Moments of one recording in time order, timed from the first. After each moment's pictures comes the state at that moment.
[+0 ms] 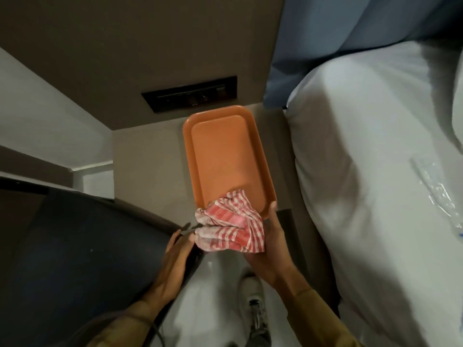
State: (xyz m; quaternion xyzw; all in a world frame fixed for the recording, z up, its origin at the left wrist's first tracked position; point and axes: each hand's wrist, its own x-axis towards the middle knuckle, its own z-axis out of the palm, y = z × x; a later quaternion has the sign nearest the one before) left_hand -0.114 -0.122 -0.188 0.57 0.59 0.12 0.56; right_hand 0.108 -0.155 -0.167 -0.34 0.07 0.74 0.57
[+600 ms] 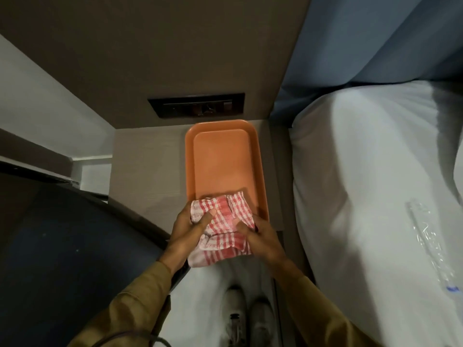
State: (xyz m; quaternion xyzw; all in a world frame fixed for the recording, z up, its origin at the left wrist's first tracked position) left_hand -0.022 -0.050 -0.175 0.38 0.64 0.21 0.63; right_hand 0.157 -0.115 -0.182 -0.68 -0.23 0.62 0.32
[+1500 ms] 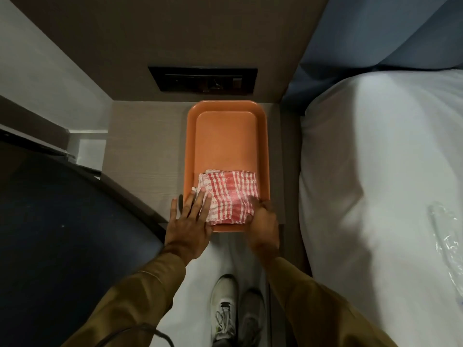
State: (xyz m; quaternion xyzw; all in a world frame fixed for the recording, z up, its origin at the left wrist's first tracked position) left_hand -0.030 -0.077 -0.251 0.79 0.51 -0.27 0.20; right_hand 0.159 -0.109 -0.246 -0.78 -0.21 0.50 0.30
